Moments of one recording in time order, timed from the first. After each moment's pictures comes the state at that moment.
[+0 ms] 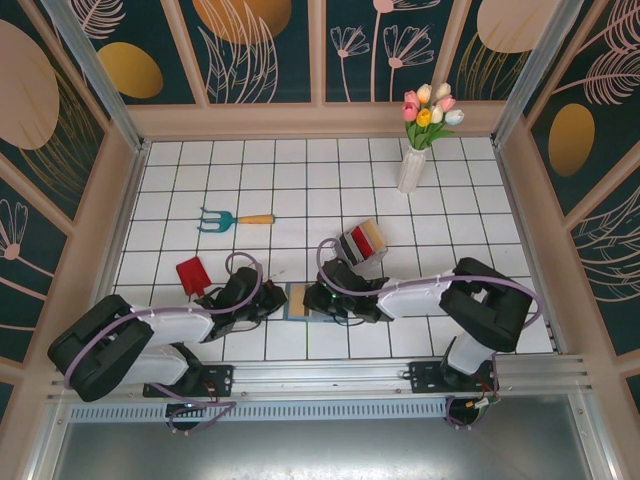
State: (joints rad) left arm -0.74 1.29 0.22 0.31 0.12 -1.22; right arm 1.06 1.60 0.65 0.11 -0.08 1.17
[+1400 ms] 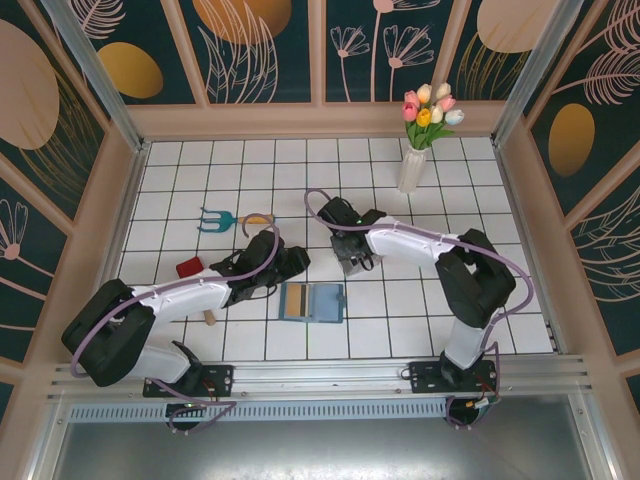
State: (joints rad) left arm -0.74 1.40 0.62 0.02 0.00 -1.06; right arm 0.78 1.79 1.19 -0.65 0.33 0.41
